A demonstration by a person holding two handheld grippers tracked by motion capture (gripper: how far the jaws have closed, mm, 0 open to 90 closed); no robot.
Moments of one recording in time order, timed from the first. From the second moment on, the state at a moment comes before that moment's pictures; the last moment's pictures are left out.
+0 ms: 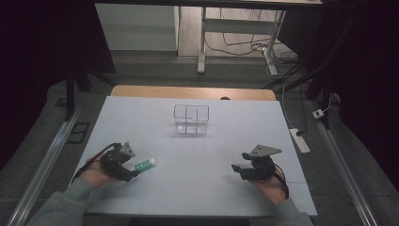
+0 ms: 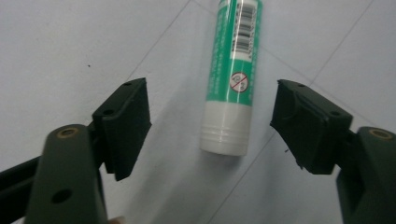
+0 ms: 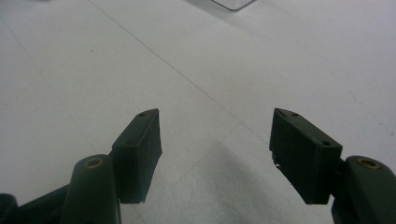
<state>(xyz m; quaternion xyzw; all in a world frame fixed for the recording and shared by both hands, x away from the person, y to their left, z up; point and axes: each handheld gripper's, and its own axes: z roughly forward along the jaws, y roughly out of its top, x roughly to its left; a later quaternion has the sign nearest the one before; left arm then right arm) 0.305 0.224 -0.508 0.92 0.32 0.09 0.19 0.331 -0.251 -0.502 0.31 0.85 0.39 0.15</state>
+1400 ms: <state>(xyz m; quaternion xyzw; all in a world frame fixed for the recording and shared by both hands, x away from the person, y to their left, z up) 0.299 0.196 -0.493 0.93 0.26 0.12 0.23 0.329 -0.249 -0.500 0.30 0.85 0.40 0.16</state>
